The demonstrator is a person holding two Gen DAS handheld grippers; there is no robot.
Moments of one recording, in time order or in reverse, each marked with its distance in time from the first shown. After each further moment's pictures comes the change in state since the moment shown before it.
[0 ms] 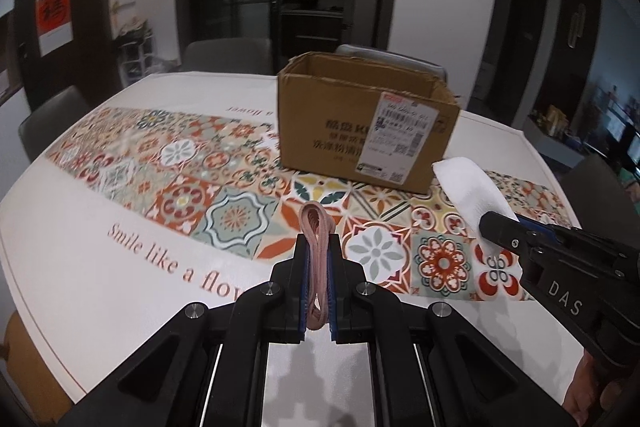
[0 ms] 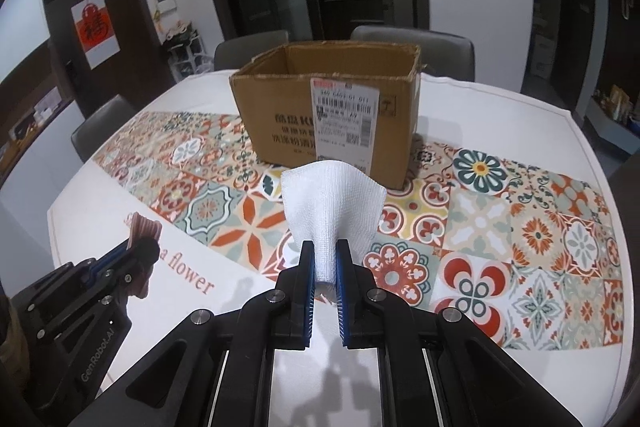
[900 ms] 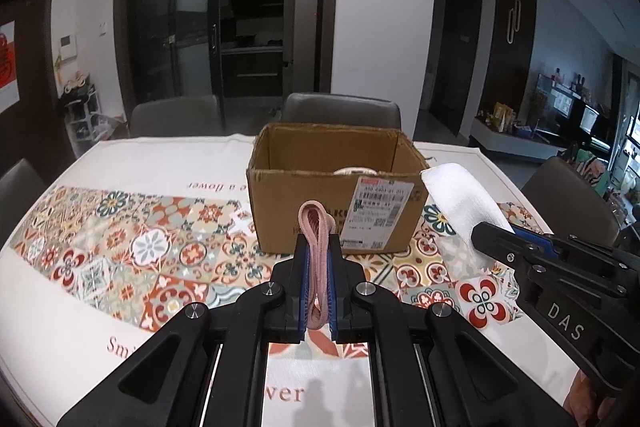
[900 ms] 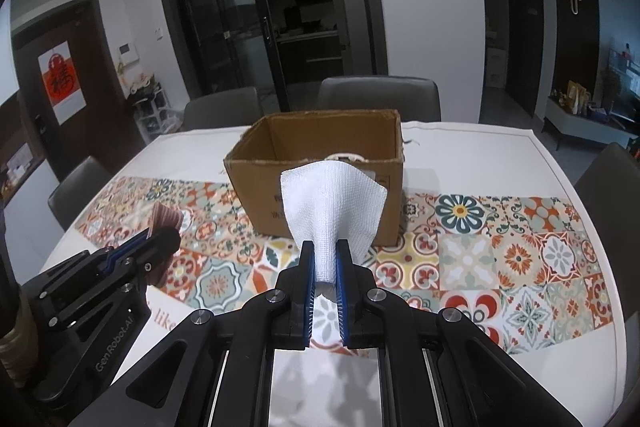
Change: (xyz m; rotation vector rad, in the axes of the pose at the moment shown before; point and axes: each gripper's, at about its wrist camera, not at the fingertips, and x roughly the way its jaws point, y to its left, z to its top) left arm 0.001 0.025 0.079 0.163 -0.123 -0.177; right arm -0.026 0.039 0.047 0.122 -0.152 -0.126
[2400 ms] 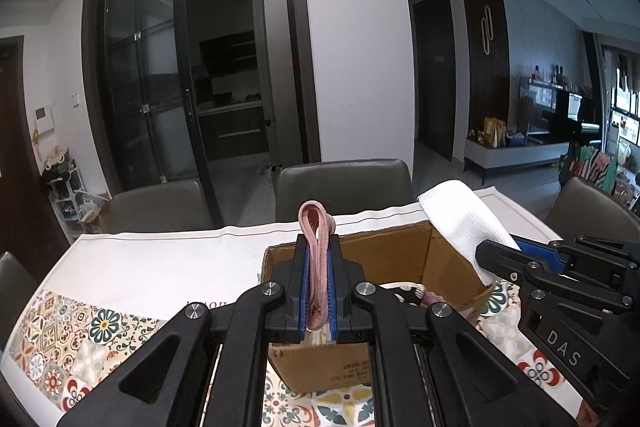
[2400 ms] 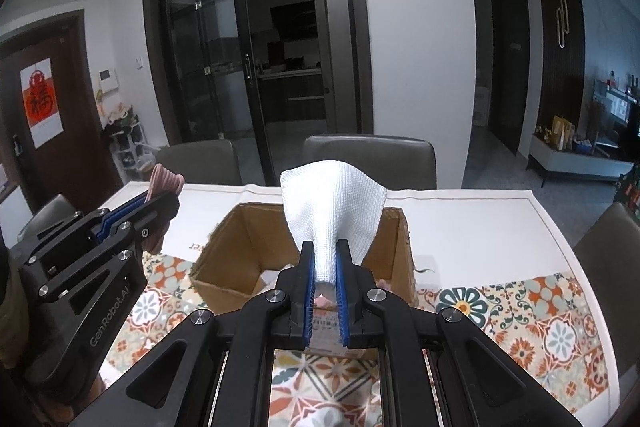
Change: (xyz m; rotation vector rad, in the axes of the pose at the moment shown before) left arm 0.091 0.020 0.105 0.160 -0.167 -0.018; right arm 0.068 0.016 0.099 -0.018 -0.130 -0.091
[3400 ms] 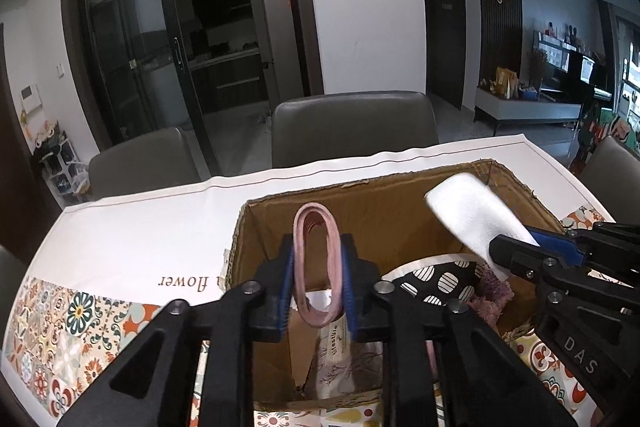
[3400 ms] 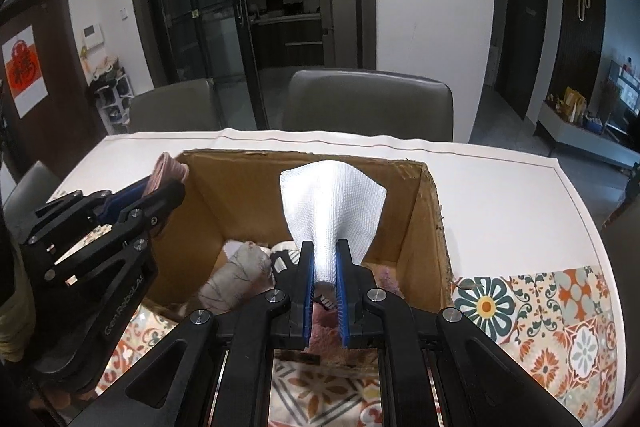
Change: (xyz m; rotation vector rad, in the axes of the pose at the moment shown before) left arm 0.112 -0.001 -0.026 0.017 0.200 0.008; right arm 0.108 -0.014 -0.006 -0.020 0.202 -0.008
